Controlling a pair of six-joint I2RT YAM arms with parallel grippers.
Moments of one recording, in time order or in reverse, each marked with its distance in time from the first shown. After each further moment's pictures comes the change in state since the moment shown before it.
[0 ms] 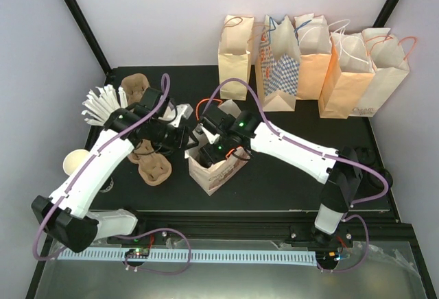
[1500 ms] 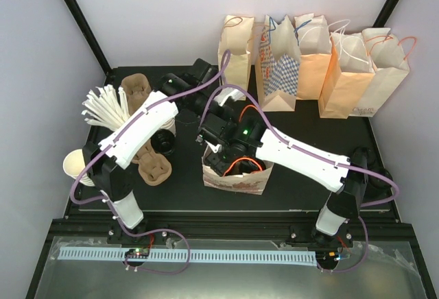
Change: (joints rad) left arm -0.160 0.515 0.512 -0.029 0.236 0.323; right arm 0.098 -0.065 0.050 -0.174 0.141 -0.165
